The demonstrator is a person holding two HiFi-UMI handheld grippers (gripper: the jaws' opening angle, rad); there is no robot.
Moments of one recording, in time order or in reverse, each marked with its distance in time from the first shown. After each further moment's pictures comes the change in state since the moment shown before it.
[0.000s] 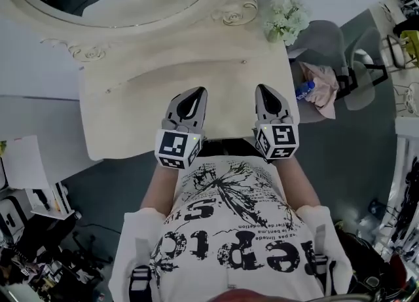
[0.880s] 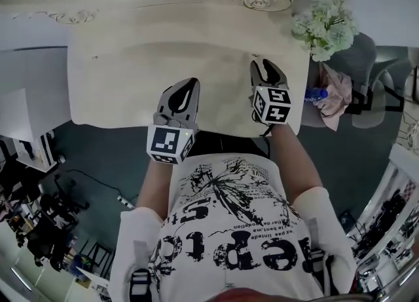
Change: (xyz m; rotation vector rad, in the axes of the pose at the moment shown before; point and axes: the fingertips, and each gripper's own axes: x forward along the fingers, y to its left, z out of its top) left arm 0.041 0.032 -0.071 -0.126 0.115 0.233; right arm 0.144 -0.049 -0.116 0.064 0.349 0.139
